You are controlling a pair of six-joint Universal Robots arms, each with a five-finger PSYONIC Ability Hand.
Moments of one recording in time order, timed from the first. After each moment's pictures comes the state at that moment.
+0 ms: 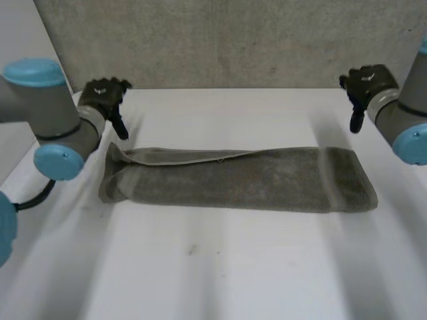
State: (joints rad) left arm 4.44 -2.42 -0.76 3.05 -1.56 3.32; right arm 1.77 -0.72 0.61 0.27 1.54 2.60; left_hand 0.17 0.17 0.17 0.17 0.03; right_hand 0.23 0.24 0.24 0.26 0.06
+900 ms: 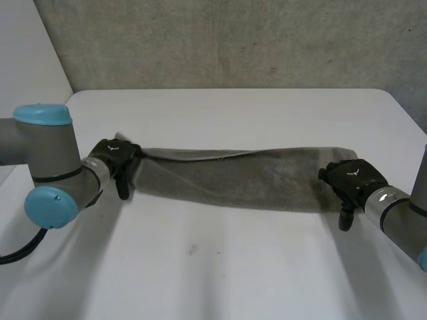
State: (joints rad) left arm 4.44 -2.30 -1.21 3.06 -1.51 3.48; right arm 1.75 -1.15 1.67 -0.03 1.40 2.58; left_hand 0.30 0.31 0.31 0.32 0.14; right_hand 0.23 0.24 0.24 0.26 0.06
